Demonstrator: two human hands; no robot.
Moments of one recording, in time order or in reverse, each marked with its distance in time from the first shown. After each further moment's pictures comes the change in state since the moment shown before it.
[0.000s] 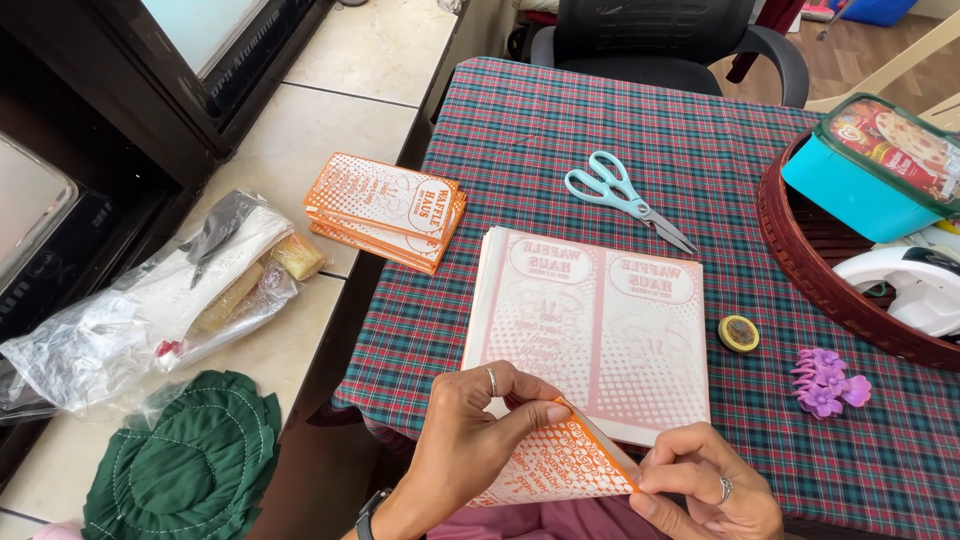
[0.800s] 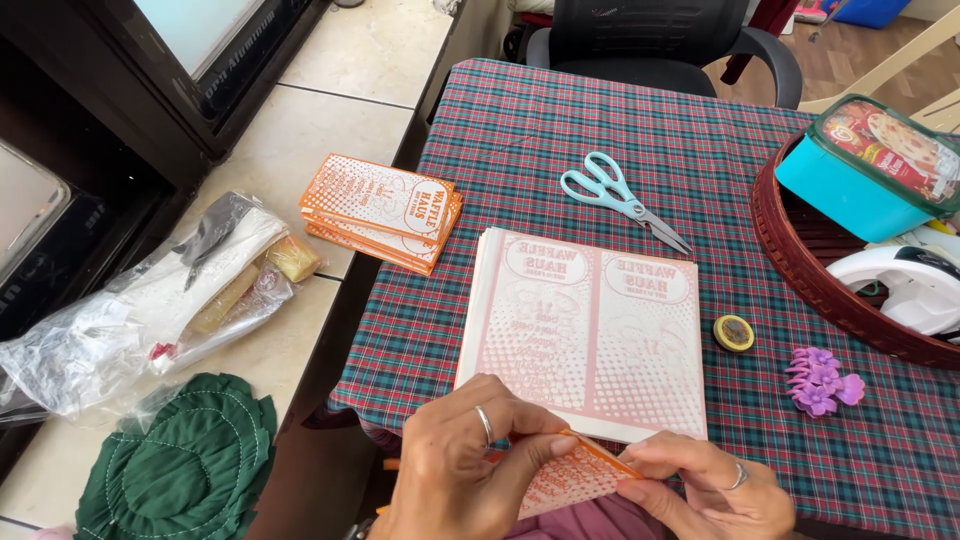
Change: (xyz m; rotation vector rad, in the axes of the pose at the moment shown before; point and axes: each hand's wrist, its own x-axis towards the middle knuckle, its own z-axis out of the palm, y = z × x) left_hand -0.019 0.043 -0.005 0.181 0.141 0.522; right_hand -0.002 -0.010 0.020 -0.058 0.295 0.144
